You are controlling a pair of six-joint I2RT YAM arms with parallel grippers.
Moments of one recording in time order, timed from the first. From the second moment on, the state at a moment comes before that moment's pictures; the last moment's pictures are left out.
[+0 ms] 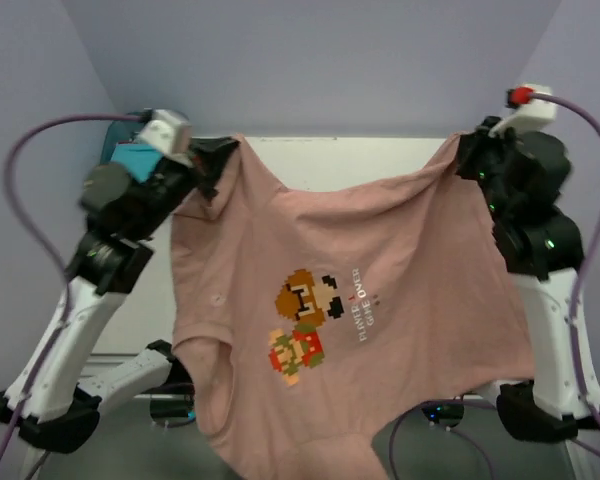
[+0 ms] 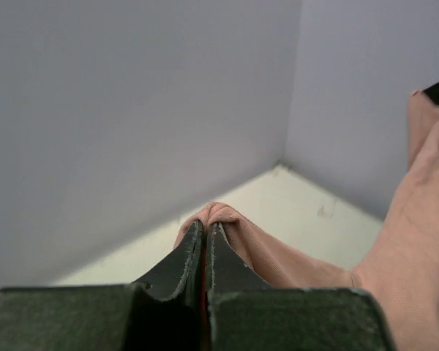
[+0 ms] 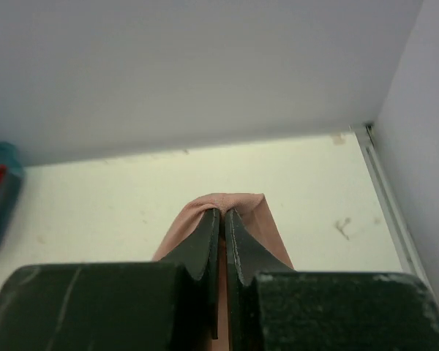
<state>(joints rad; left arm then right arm) -0.48 0.93 1.45 -0.22 0.21 -0.04 0.22 1.02 1.68 -0.66 0.22 0.17</state>
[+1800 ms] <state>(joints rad) -0.24 1.87 1.65 0.06 0.01 -0.08 0.11 1.95 1.75 -0.43 0.60 0.31</state>
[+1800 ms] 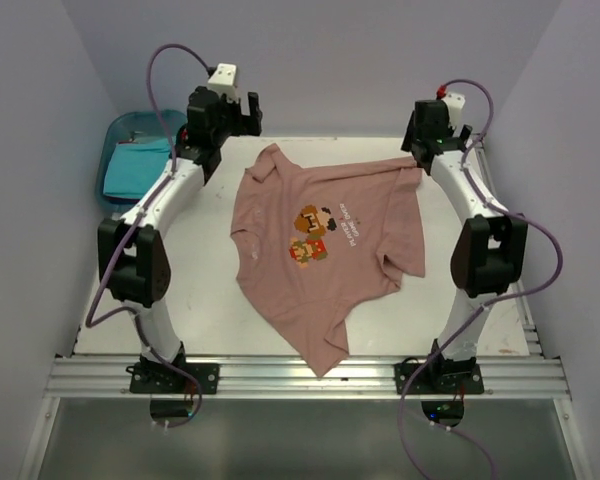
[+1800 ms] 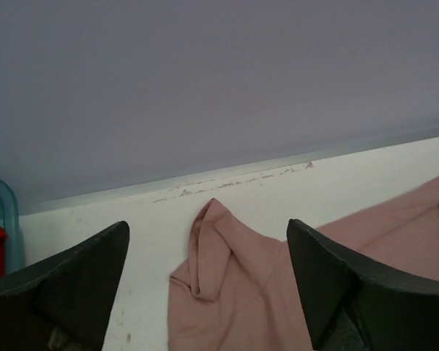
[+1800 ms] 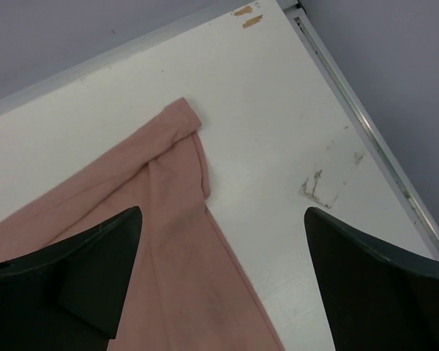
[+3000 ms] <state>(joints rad) -0.68 1.67 0.88 -0.13 0.30 -0.52 0.13 1.66 1.13 -0.66 0.30 0.56</state>
